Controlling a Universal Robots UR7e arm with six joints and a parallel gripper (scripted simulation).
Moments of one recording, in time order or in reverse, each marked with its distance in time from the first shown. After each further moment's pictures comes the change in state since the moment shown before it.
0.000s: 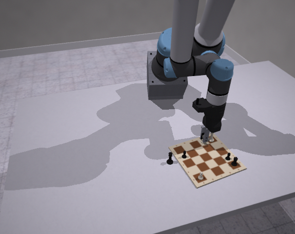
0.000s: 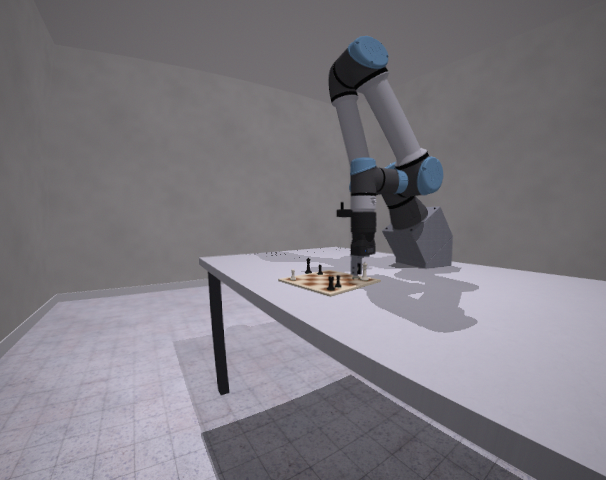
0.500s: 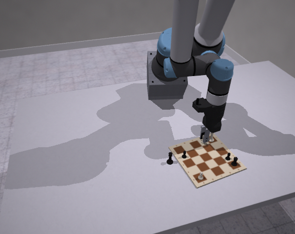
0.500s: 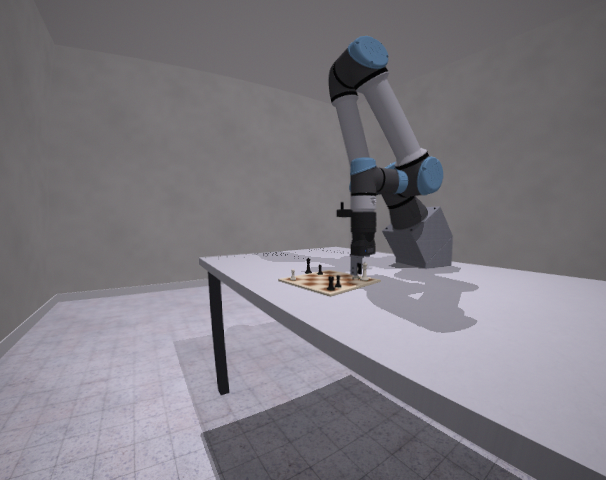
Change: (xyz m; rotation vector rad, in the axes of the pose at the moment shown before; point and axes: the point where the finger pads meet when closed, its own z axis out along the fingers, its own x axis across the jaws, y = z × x) arm 0.000 0.000 0.000 0.000 0.000 0.000
